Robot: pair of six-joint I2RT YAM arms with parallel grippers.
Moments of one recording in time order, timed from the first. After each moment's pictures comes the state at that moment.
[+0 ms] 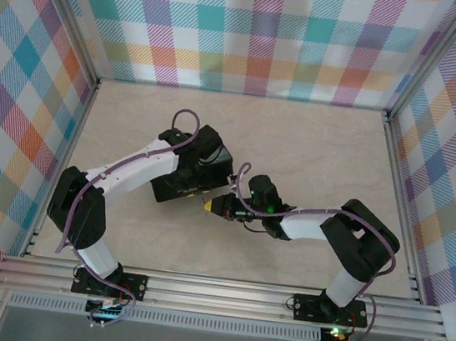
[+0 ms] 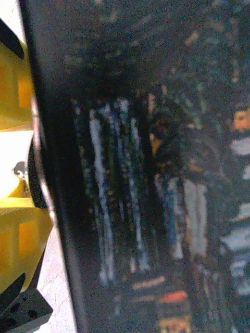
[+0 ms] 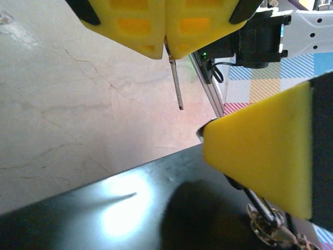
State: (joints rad) left arm -0.63 1.65 1.37 -1.11 0.04 -0.99; right arm 0.81 1.70 0.65 0.62 -0.60 1.02
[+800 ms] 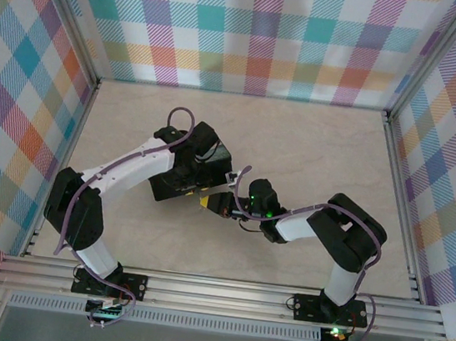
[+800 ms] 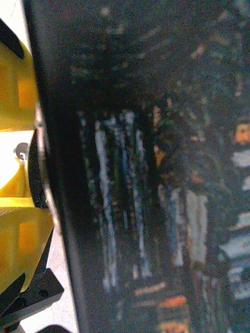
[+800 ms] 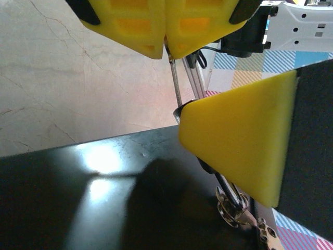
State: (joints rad) left arm -0.60 1.63 1.37 -1.10 0.07 -1.00; right arm 0.83 1.79 0.63 0.91 -0.58 1.07
